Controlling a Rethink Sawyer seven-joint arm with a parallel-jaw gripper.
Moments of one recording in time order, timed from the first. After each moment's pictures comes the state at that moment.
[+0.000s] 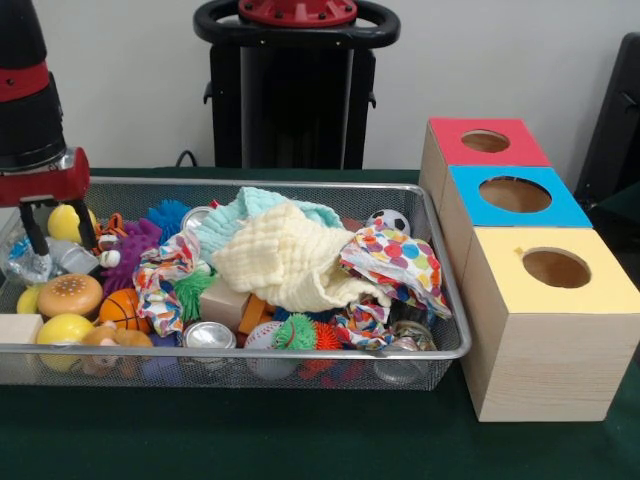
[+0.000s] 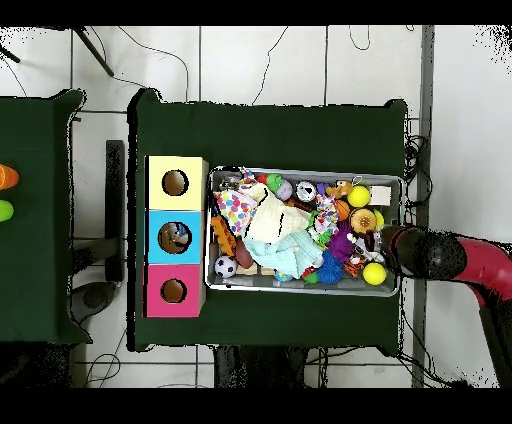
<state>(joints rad) -1.20 -0.47 0.73 1.60 -0.78 0.79 1.50</state>
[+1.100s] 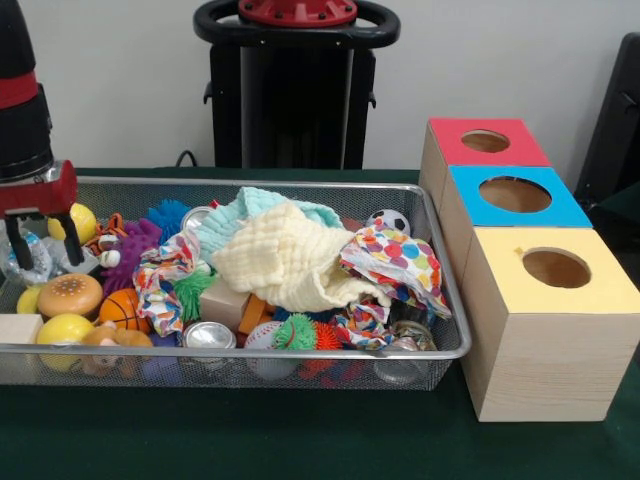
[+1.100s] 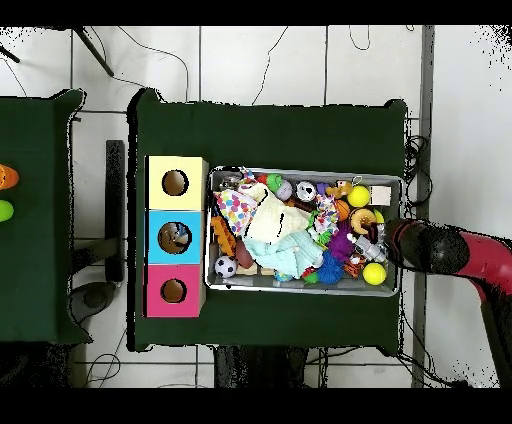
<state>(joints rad) -1.20 -0.44 0.73 1.54 -0.78 0.78 1.49</state>
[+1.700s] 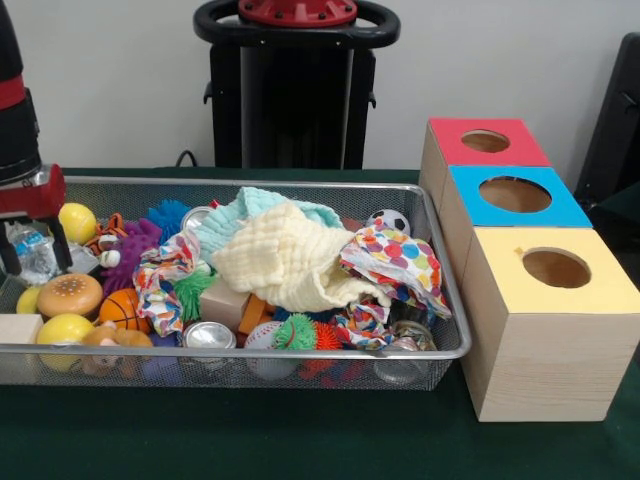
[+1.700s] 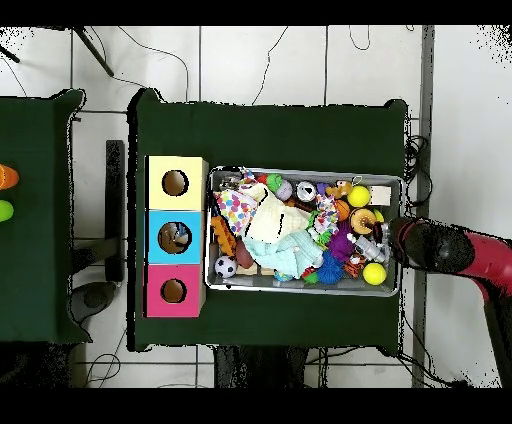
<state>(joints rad) -1.21 -0.43 0.73 1.52 -0.78 0.78 1.43</state>
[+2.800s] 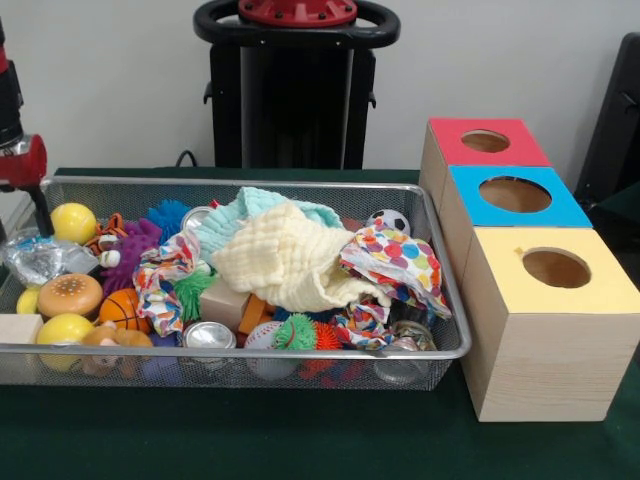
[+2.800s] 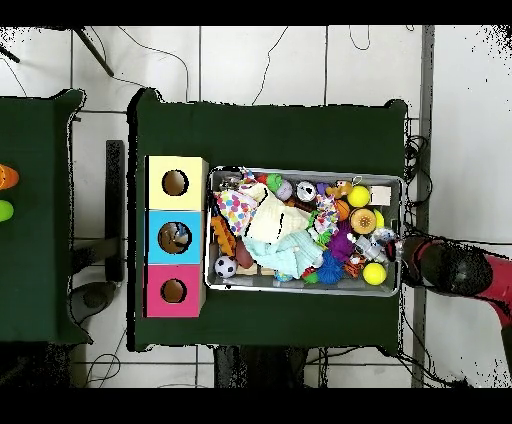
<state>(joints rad) -1.28 -0.49 0.73 1.60 -0.79 0.78 1.43</state>
